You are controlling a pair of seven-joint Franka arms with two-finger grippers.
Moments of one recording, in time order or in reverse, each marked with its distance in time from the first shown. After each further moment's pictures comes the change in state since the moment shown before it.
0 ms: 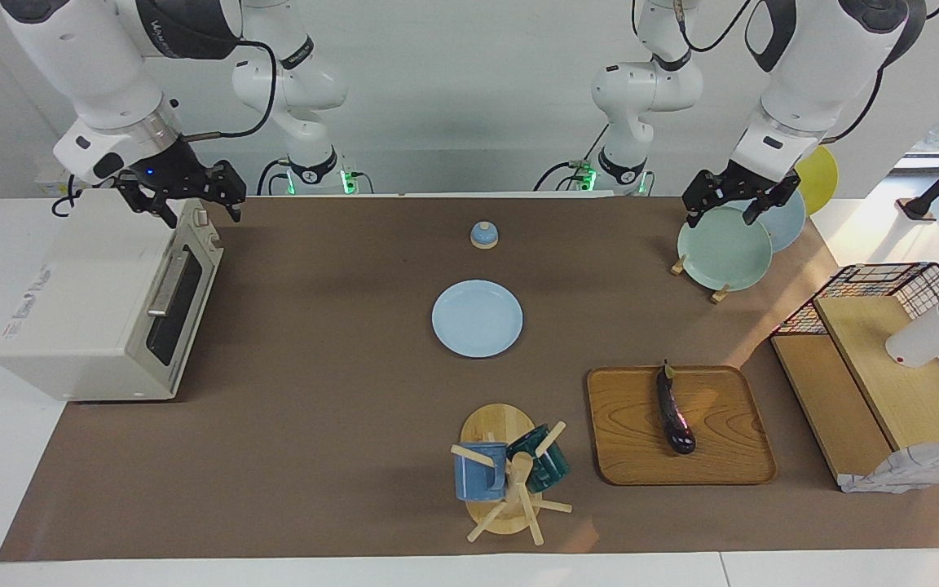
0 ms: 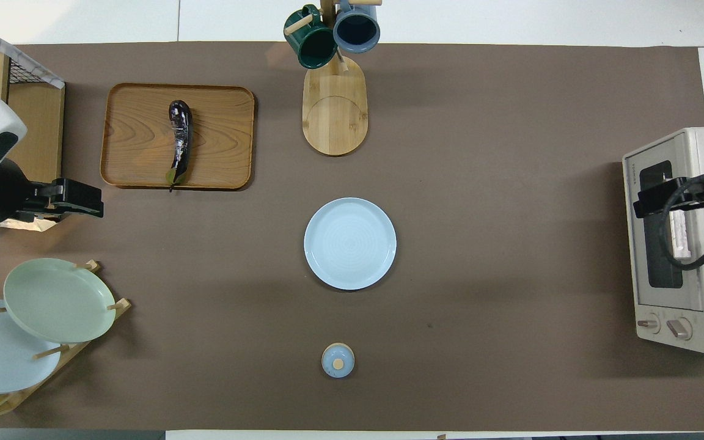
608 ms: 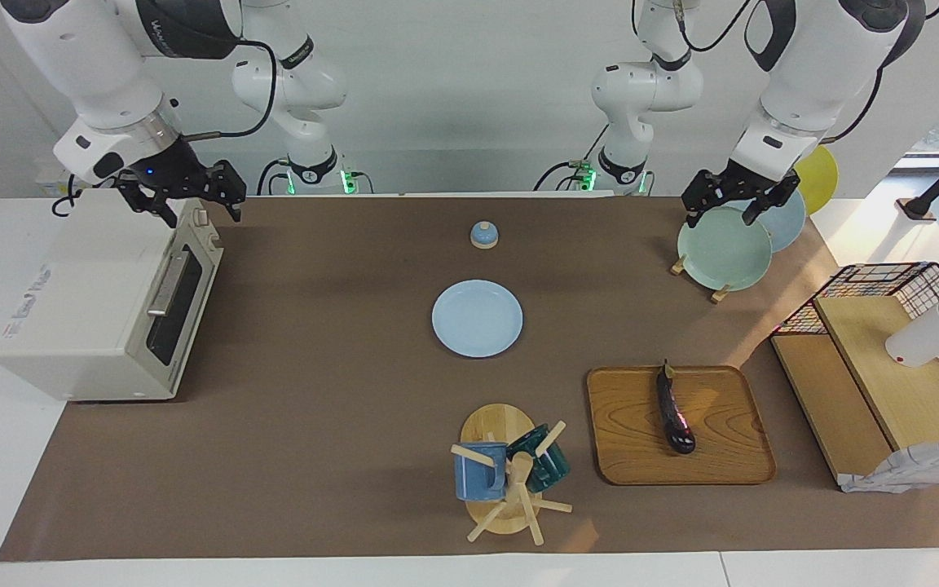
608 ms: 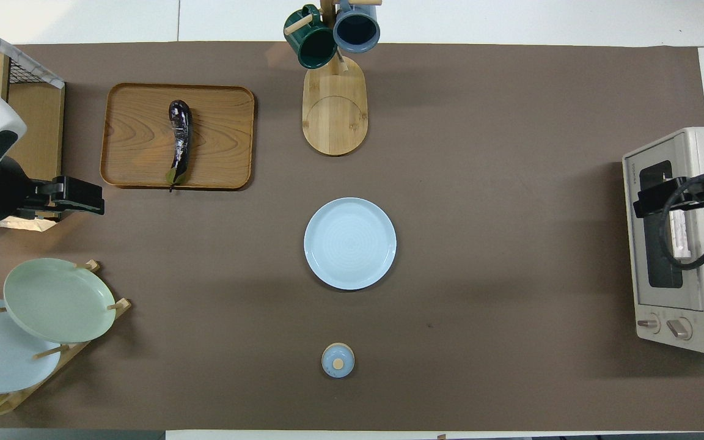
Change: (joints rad) left arm 0.000 0.001 -0.001 -0.001 -0.003 0.040 0.000; right arm 0.000 0.000 0.000 0.000 0.000 0.000 0.000
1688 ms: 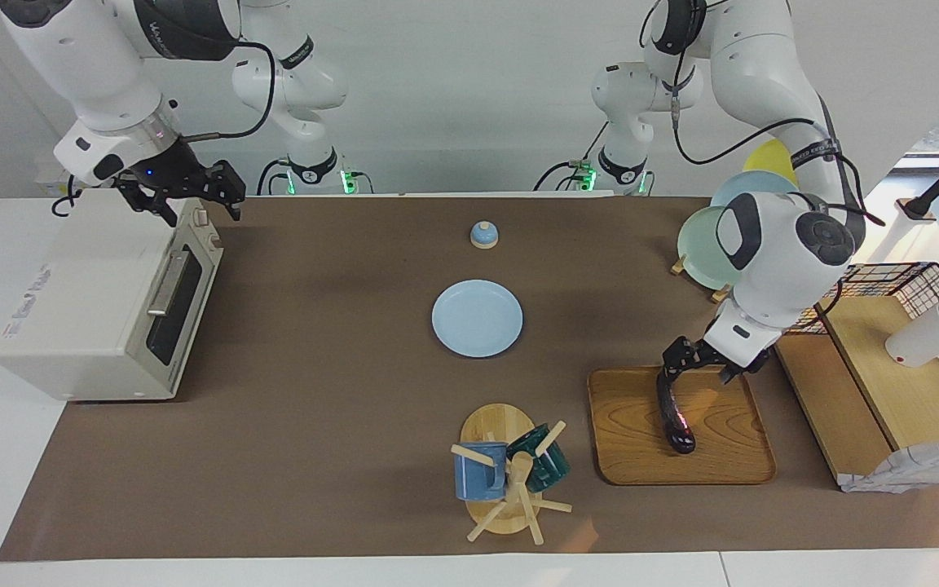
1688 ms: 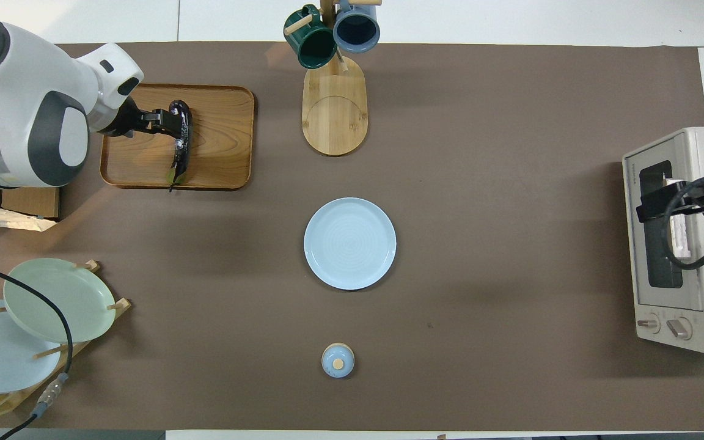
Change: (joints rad) left arm 0.001 0.553 -0.002 0.146 -0.017 0.503 0.156; right arm -0.012 -0.004 -0.003 -0.018 0.000 -0.012 0.000
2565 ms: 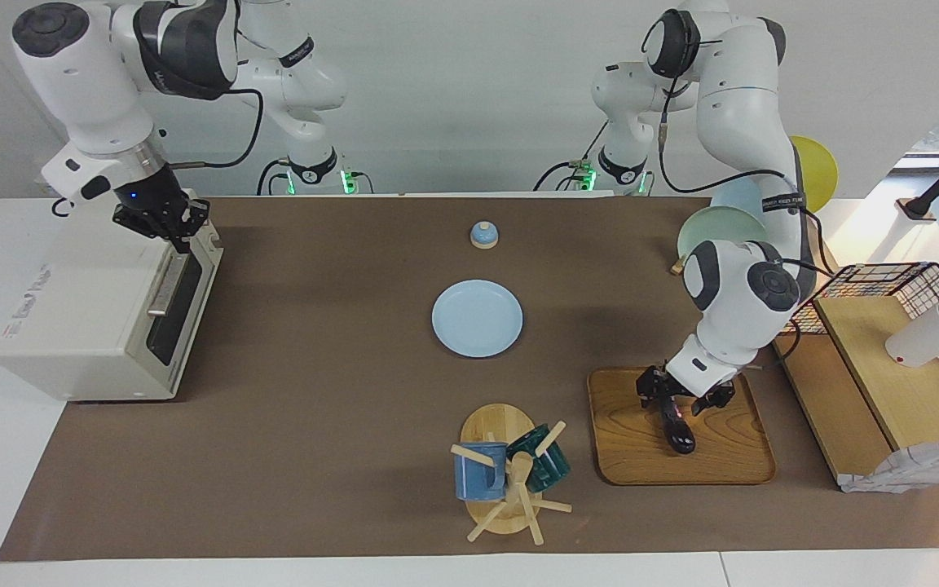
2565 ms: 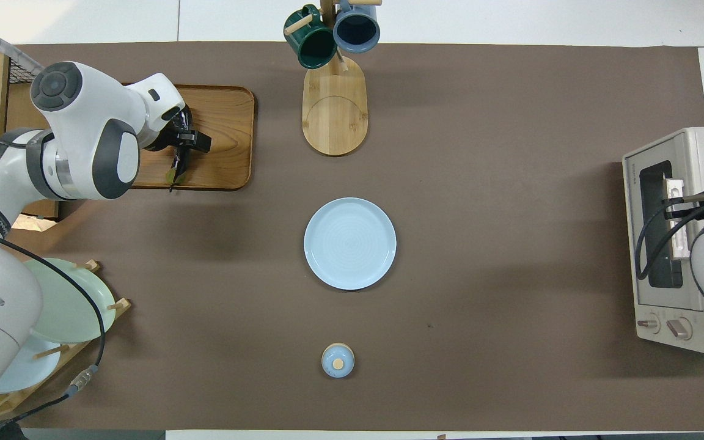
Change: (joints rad) left arm -0.026 0.073 -0.005 -0.077 0.000 0.152 0.072; right arm -0.039 -0.044 -0.007 -0.292 -0.219 0.327 0.034
